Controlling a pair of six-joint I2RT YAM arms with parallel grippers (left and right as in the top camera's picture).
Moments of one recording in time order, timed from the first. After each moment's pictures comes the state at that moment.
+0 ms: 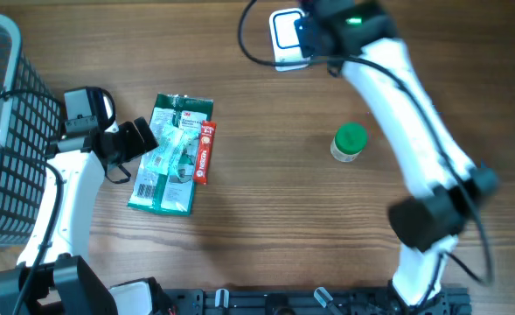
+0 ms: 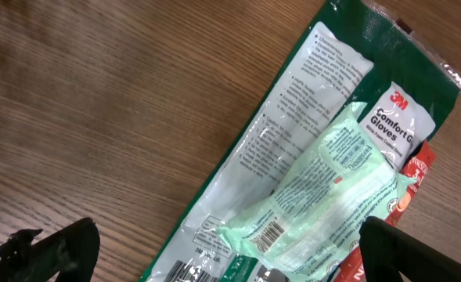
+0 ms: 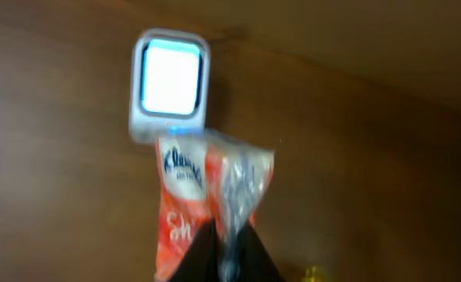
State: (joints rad) left arm 0.18 1.45 0.98 -0.71 0.04 -0.30; right arm 0.44 1.98 2.19 -1.19 0.32 0.06
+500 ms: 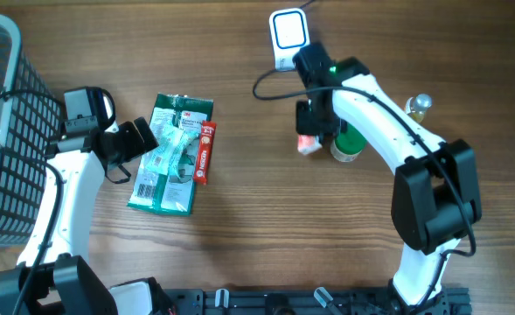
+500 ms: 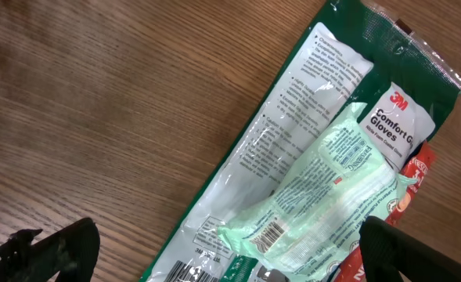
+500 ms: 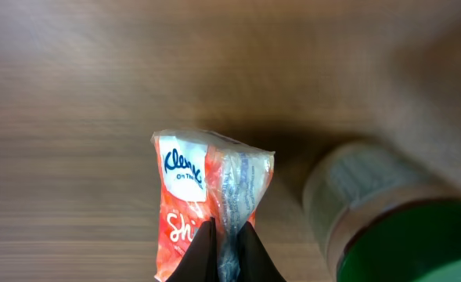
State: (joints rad) left arm 0.18 1.45 0.98 -0.71 0.04 -0.30; right arm 0.42 2.00 1.54 -1.04 0.03 0.44
